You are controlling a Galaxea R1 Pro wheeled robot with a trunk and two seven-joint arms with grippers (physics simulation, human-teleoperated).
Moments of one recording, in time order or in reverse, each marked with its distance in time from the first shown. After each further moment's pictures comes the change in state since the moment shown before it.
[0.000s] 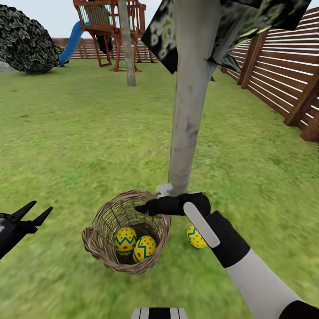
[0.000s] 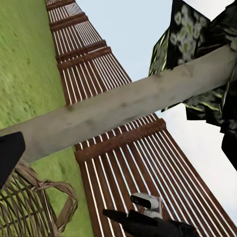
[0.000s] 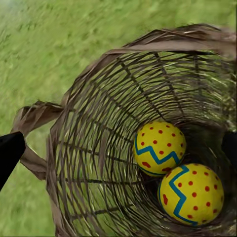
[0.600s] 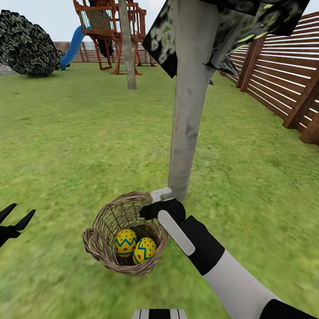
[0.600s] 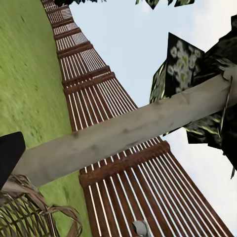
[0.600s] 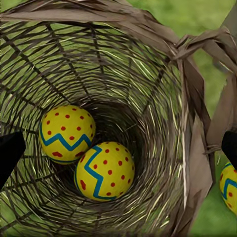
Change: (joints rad) left arm 0.000 0.066 0.101 0.085 0.004 -0.011 -0.006; right arm -0.004 0.150 0.112 0.106 0.004 0.009 -0.616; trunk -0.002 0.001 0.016
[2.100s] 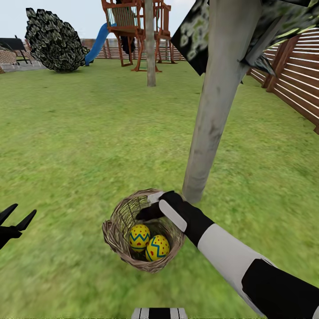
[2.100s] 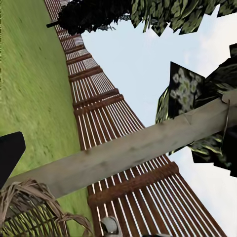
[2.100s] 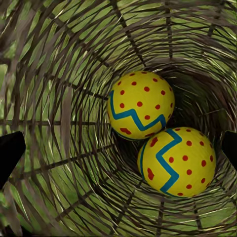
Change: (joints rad) left arm 0.000 -0.009 0.000 0.002 0.000 -0.002 -0.002; right arm -0.209 0.007 0.085 0.472 -0.079 -0.069 0.414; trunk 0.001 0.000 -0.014
